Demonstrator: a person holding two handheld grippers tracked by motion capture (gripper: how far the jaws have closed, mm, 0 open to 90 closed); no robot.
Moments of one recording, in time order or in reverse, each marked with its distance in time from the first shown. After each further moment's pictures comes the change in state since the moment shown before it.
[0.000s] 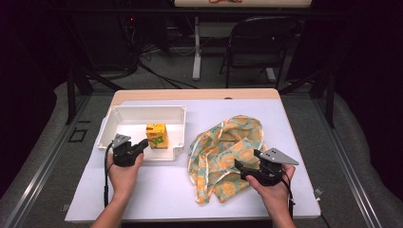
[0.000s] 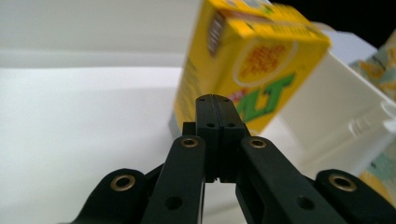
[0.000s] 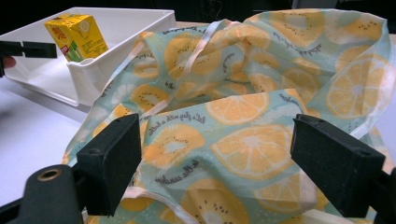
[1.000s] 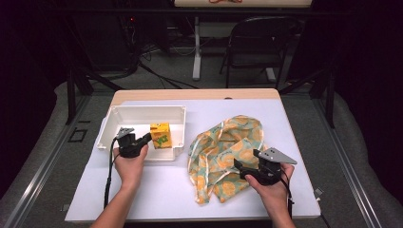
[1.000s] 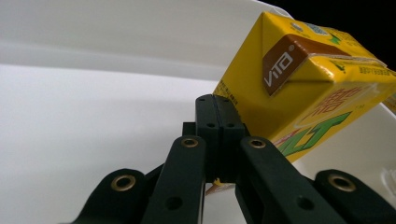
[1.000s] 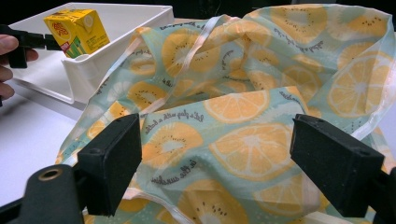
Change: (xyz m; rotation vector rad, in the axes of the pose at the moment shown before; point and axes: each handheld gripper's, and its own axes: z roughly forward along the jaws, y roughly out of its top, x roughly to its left) left arm -0.003 0.005 0.035 0.021 -0.018 -0.069; right arm 0.000 -0.001 0.005 0.011 -0.005 -0.007
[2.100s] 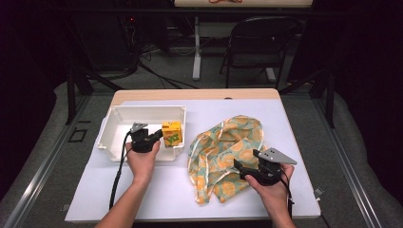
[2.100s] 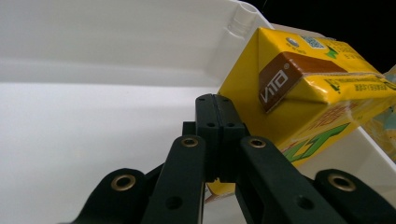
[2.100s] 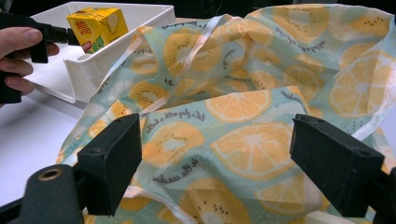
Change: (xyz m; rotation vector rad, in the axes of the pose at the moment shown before) left arm -0.033 0.009 0.024 0.027 -0.016 0.022; right arm 0.000 0.000 0.000 -0.001 0.001 0.000
